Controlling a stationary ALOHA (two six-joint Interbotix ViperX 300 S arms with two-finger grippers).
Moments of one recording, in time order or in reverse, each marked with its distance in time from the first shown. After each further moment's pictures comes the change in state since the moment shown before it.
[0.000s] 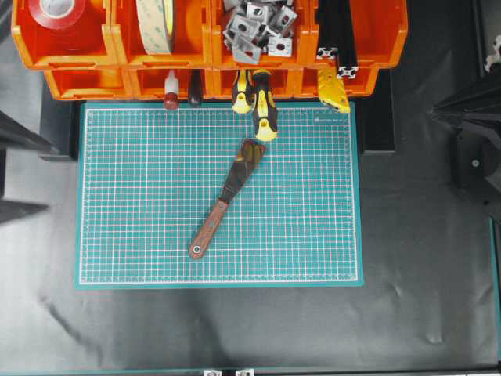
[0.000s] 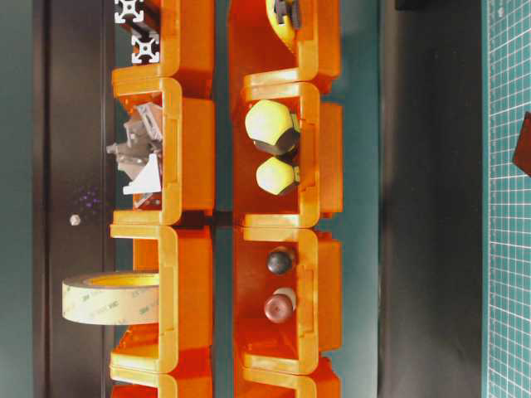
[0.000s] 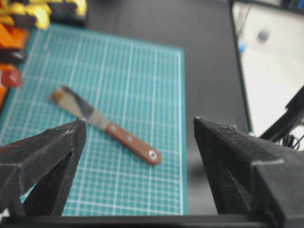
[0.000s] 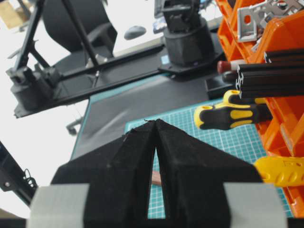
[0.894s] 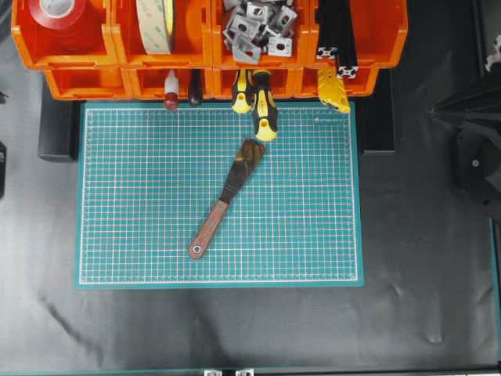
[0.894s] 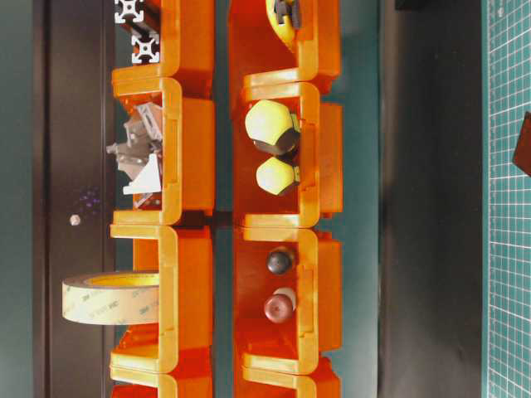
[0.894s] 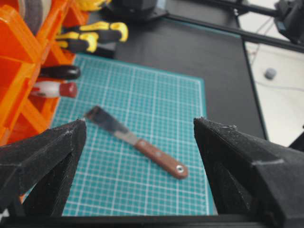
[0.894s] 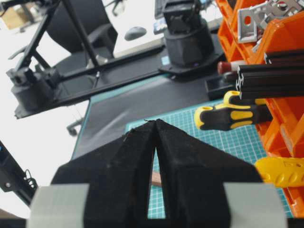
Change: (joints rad) left arm 0.037 -0.221 0.072 0.000 0.055 0.075; right arm 0.000 -0.003 0.000 0.000 0.000 0.000
